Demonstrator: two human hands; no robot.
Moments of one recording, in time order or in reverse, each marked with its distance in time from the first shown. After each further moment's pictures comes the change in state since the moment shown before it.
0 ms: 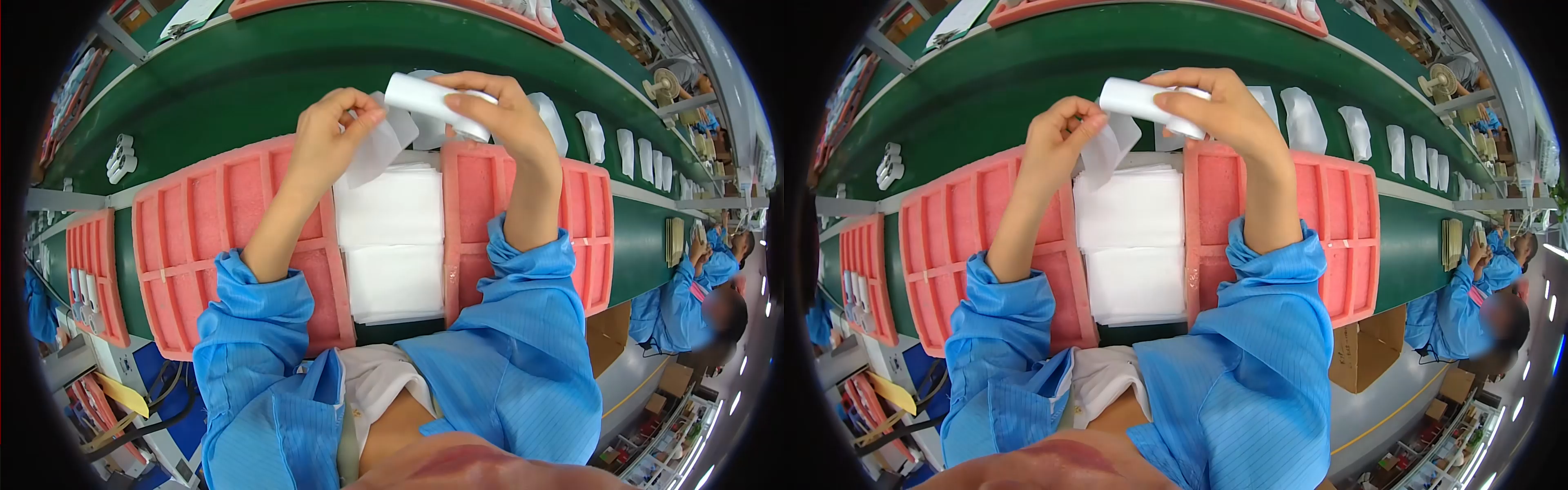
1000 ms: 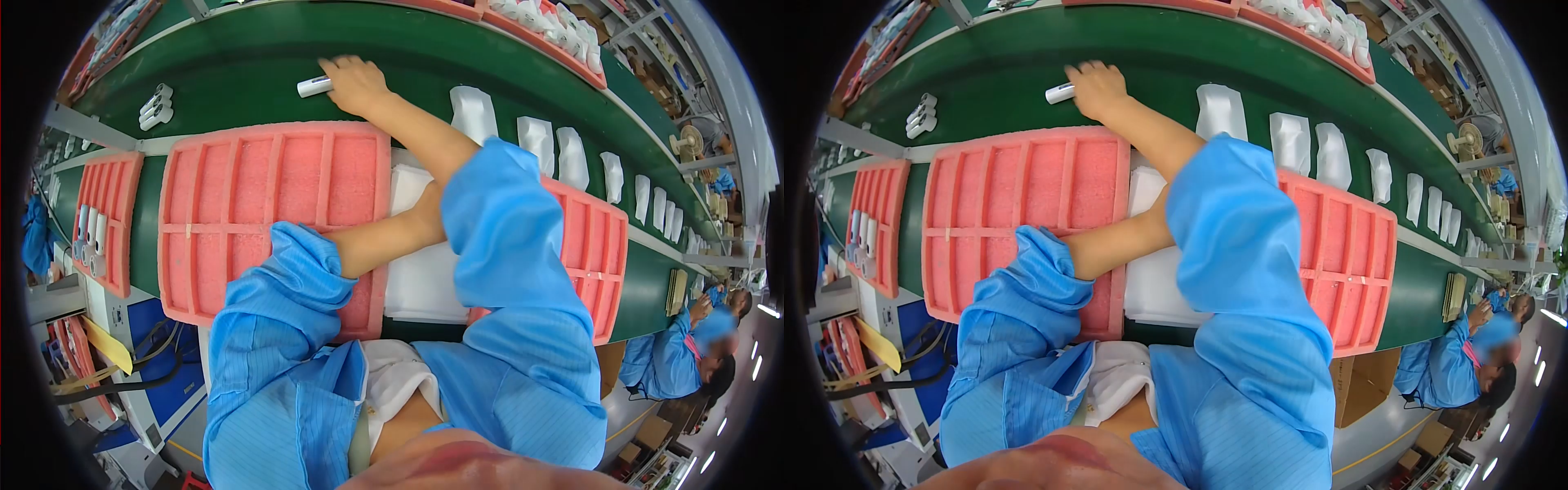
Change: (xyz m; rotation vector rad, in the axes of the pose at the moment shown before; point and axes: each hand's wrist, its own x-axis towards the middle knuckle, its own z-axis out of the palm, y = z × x) left_hand -0.072 -0.055 0.092 -0.048 -0.193 0.165; right_hand 0.195 0.073 0.206 -1.011 -0.070 -0.421
